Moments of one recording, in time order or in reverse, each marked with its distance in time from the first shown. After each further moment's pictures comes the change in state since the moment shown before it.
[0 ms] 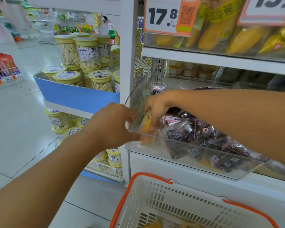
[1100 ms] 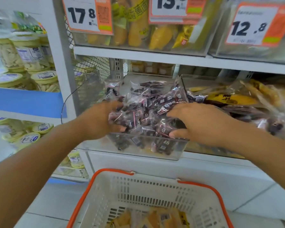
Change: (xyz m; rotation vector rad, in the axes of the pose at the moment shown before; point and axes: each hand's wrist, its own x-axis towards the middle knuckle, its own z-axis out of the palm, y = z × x) left_hand 0.039 0.089 0.040 -0.112 -0.158 0.110; right_hand -0.253 0.052 0.116 0.011 0.449 0.314
